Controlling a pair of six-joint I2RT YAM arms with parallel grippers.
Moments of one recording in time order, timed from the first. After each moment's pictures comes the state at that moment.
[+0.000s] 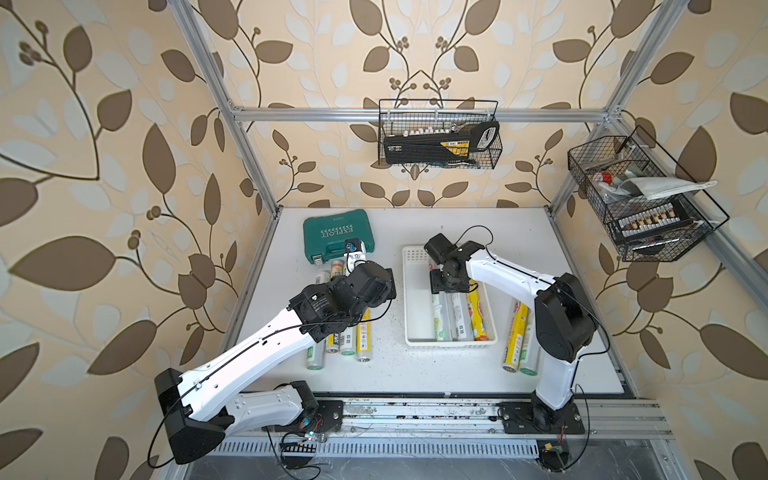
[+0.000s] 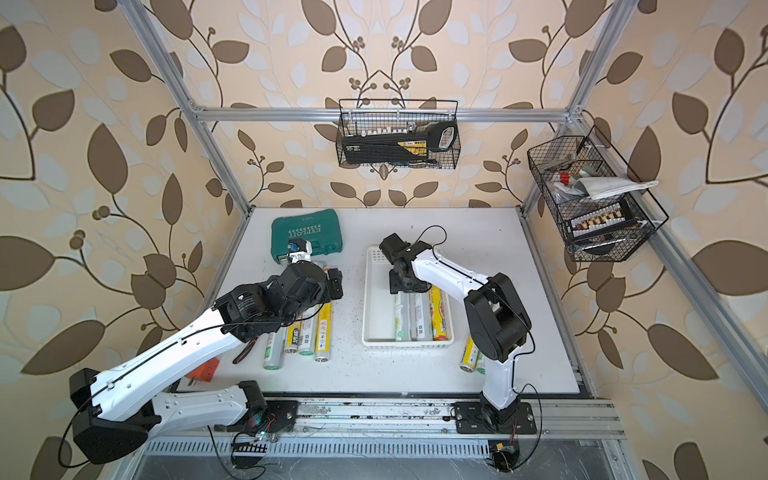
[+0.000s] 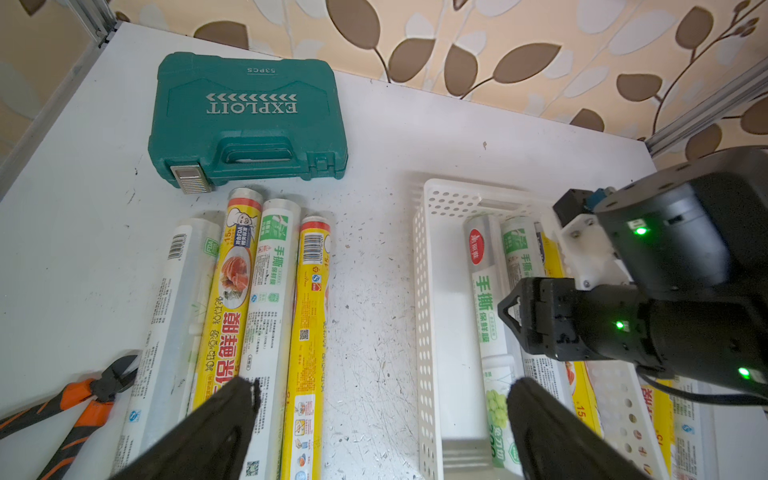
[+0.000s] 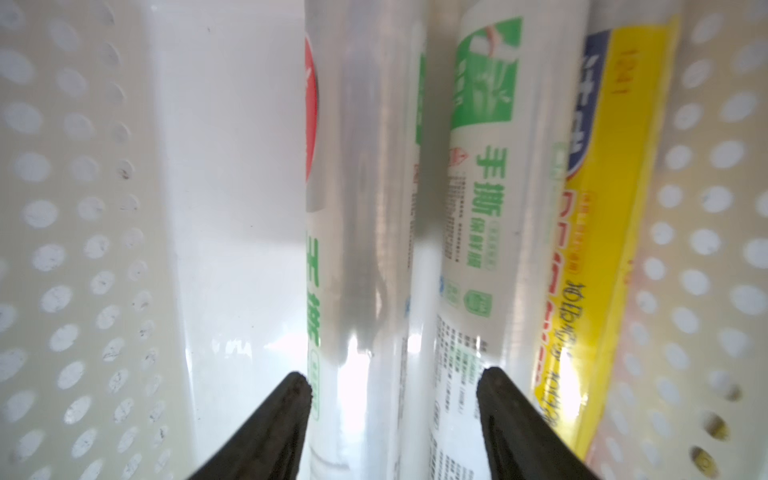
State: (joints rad) left arm -0.94 1.11 1.18 -0.87 -0.56 -0.81; right arm 0.60 1.87 1.46 -0.91 0.21 0.58
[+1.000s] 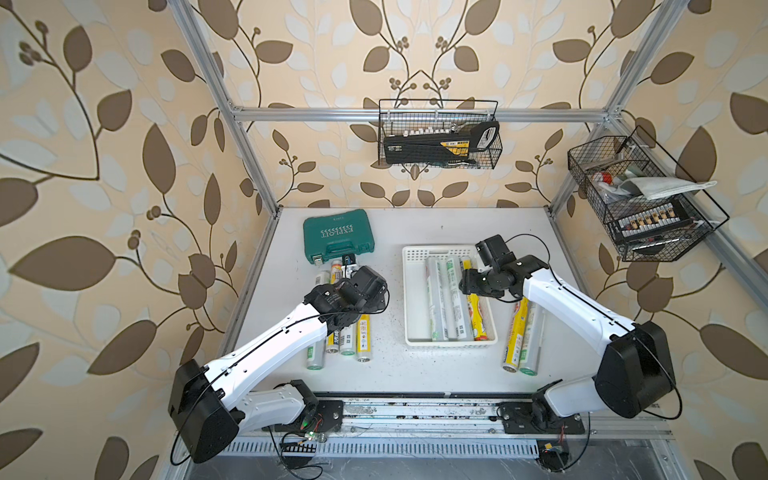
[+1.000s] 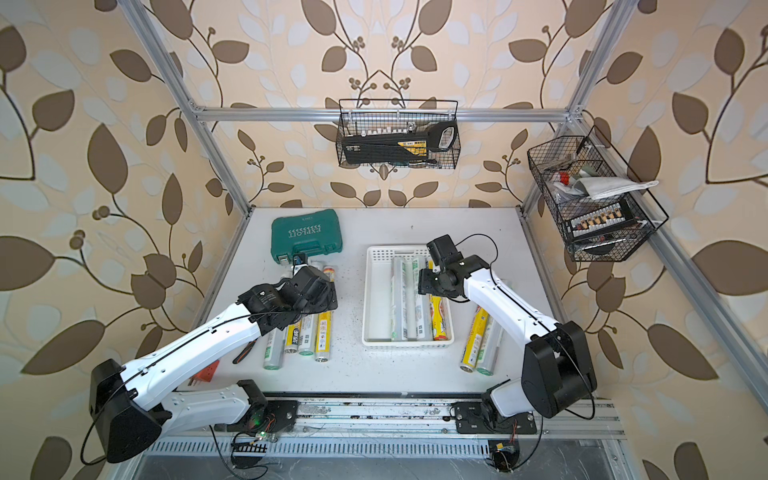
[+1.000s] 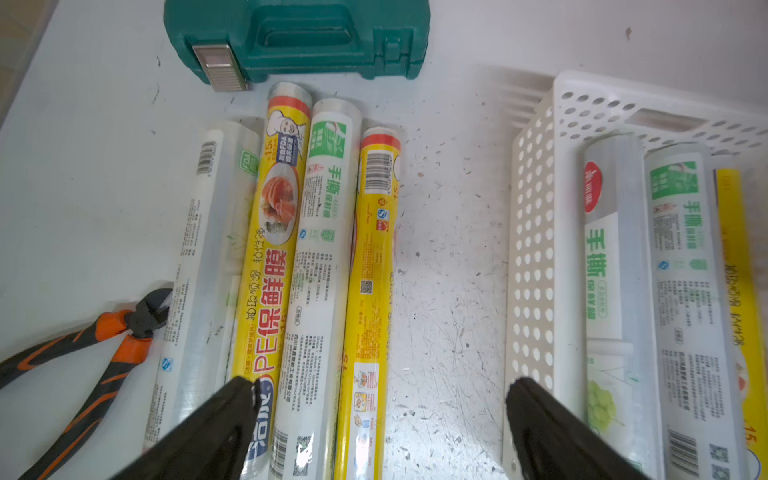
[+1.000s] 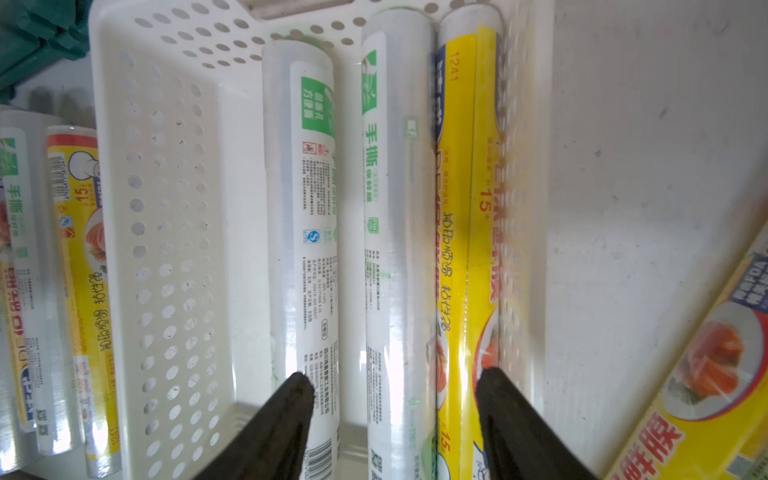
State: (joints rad) left arm -0.77 1.19 0.98 -0.85 -0.42 -0.81; right arm 0.37 1.45 1.09 -0.74 -0.04 0.51
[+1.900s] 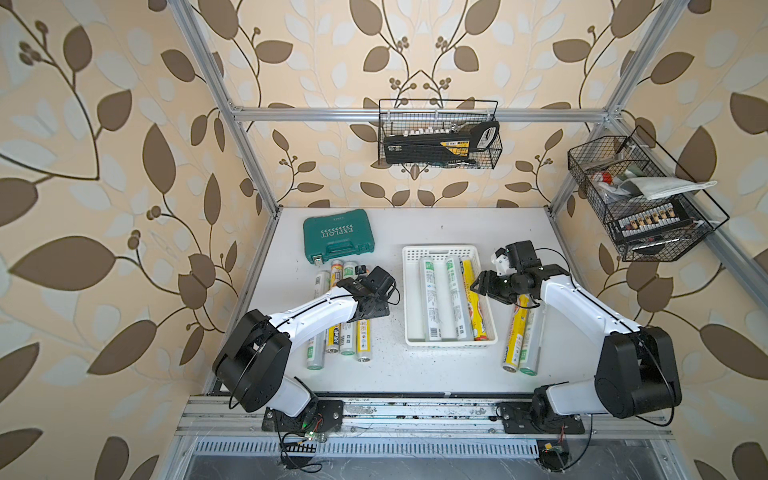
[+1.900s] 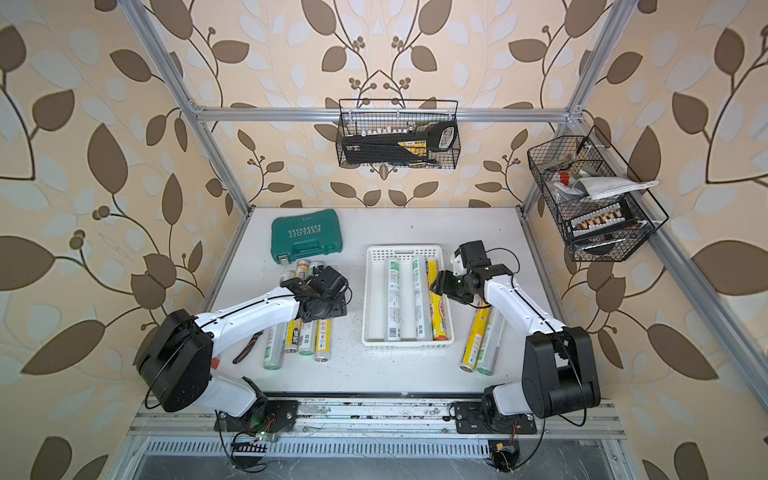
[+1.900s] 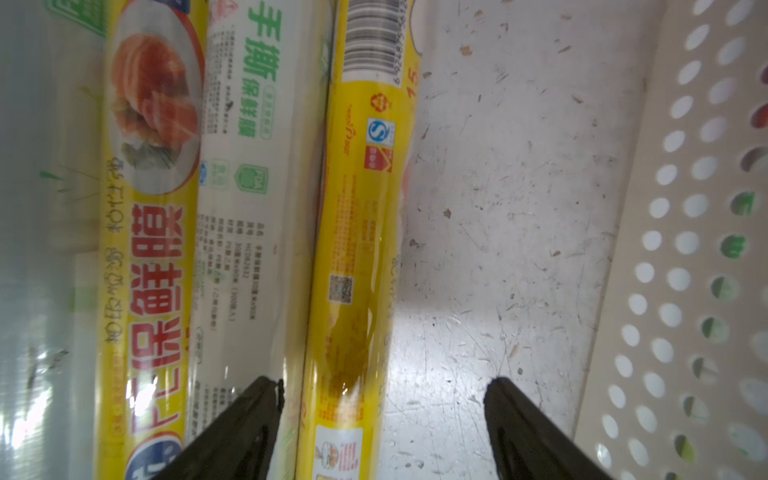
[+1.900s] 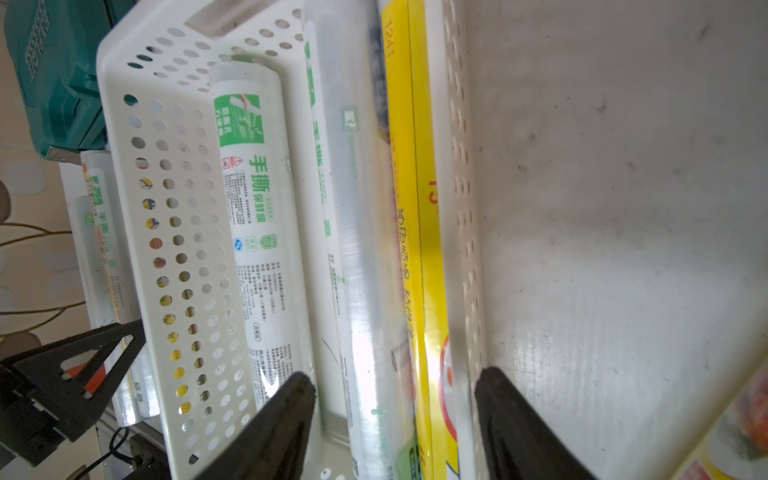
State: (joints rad) left arm -0.69 1.49 0.92 -0.68 -0.26 -0.82; right arm 0.15 1.43 0.96 -0.63 -0.31 0.45
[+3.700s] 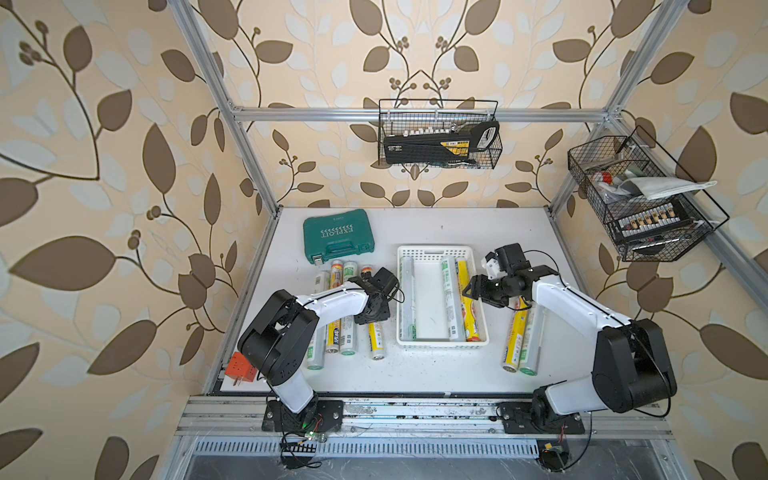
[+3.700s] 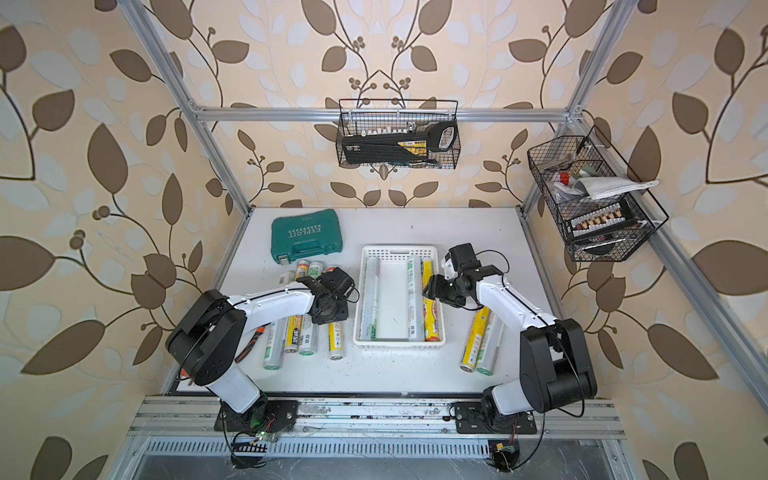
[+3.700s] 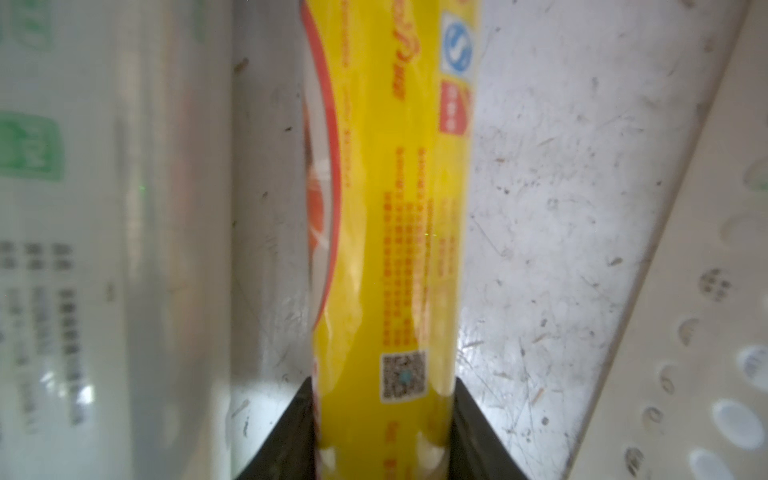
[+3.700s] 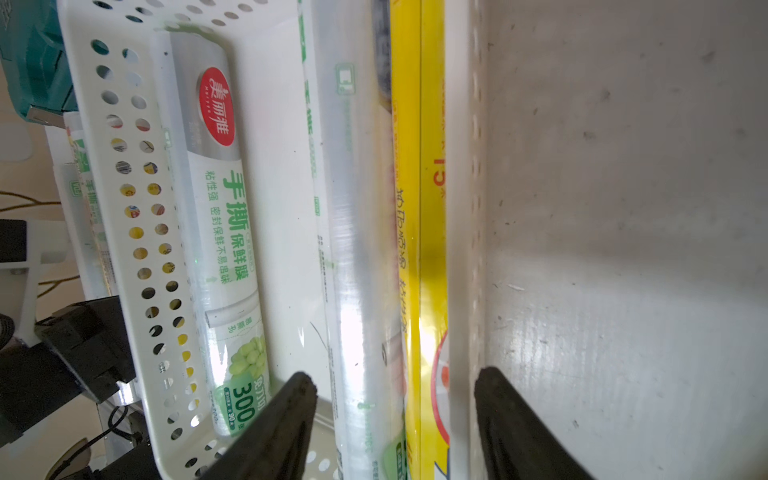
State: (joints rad) left arm -0.67 1.65 0.94 -0.63 -0.17 -0.82; right arm 0.22 1.45 0.94 -0.62 -0.31 0.47
